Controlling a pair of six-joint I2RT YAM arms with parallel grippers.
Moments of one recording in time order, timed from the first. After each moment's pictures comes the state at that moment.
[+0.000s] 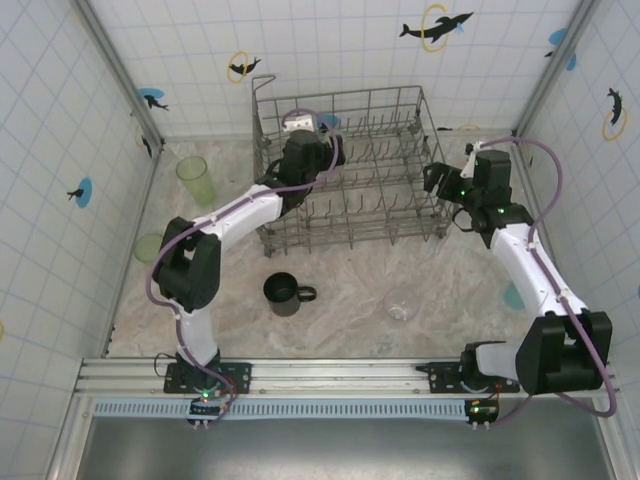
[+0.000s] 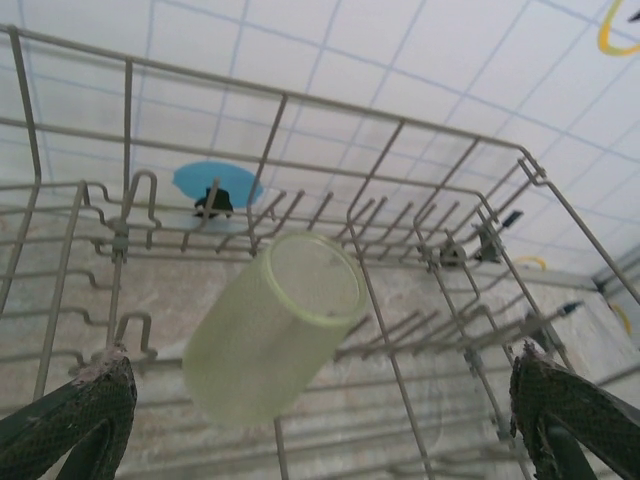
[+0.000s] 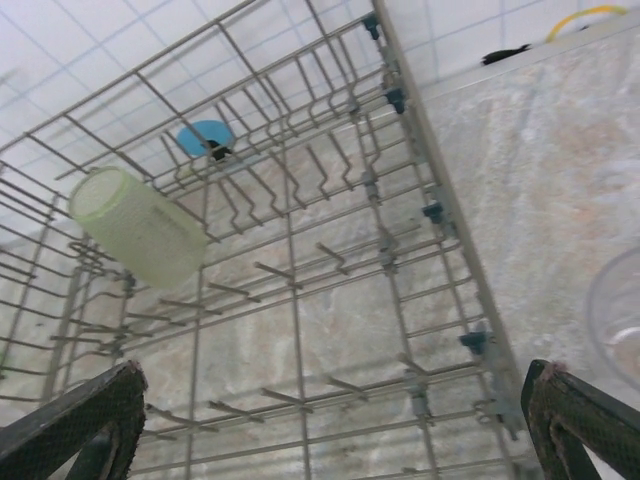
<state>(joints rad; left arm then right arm) -0.60 1.89 1.46 0.07 -0.22 -0.48 0.12 1.27 1.02 -0.27 -0.13 0.39</state>
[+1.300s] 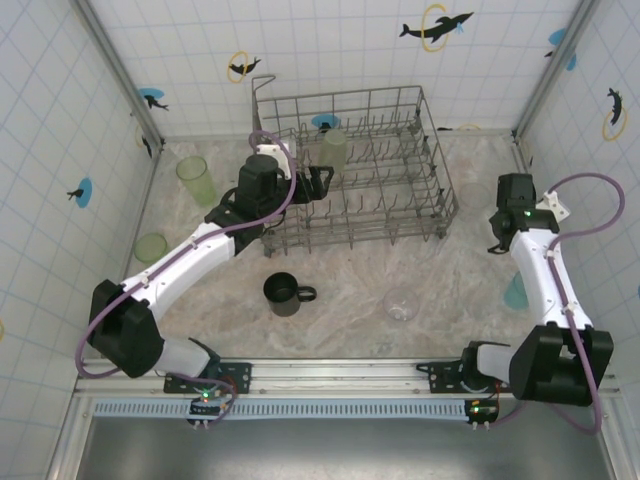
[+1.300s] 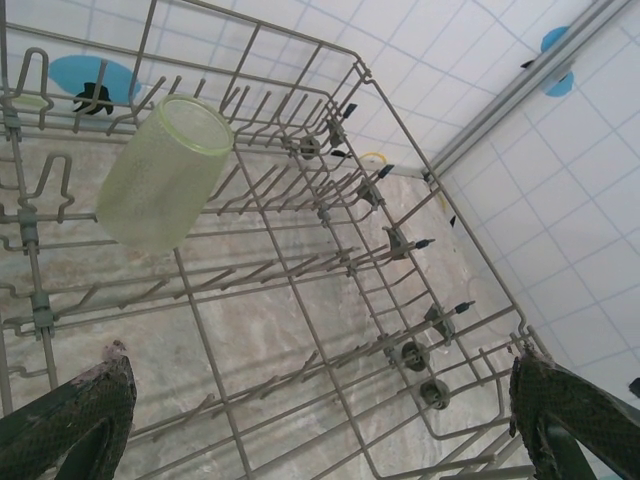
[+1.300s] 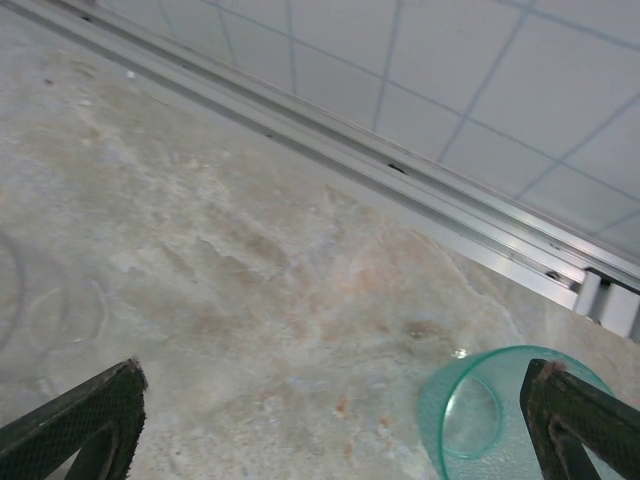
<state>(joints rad) -0.60 1.41 1.12 -0.06 0.11 -0.55 -0.08 1.23 1.01 -0.89 0.57 0.81</state>
